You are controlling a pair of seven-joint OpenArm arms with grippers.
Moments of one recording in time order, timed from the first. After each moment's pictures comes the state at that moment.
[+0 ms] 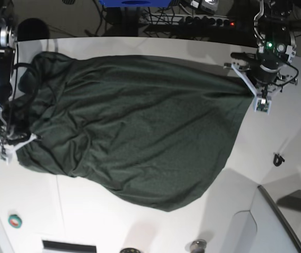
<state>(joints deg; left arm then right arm) 24.9 -15.9 -10.4 110.1 0.2 -6.4 48.5 17.6 16.9 5.4 45.4 17.6 1.3 -38.1</state>
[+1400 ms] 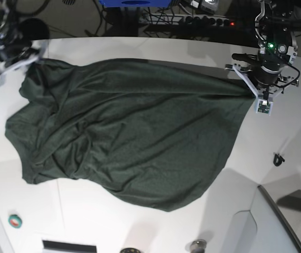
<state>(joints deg) 25.9 -16.2 -11.6 110.4 -0.3 -6.5 48.3 -31.6 6.5 18.9 98.9 24.0 1.3 -37.4</state>
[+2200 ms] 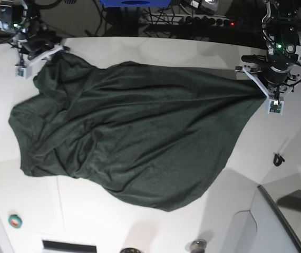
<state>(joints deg) 26.1 -15.9 -15.5 110.4 -0.2 -6.6 48.4 -30.8 5.4 10.6 93.3 23.6 1.3 -37.0</state>
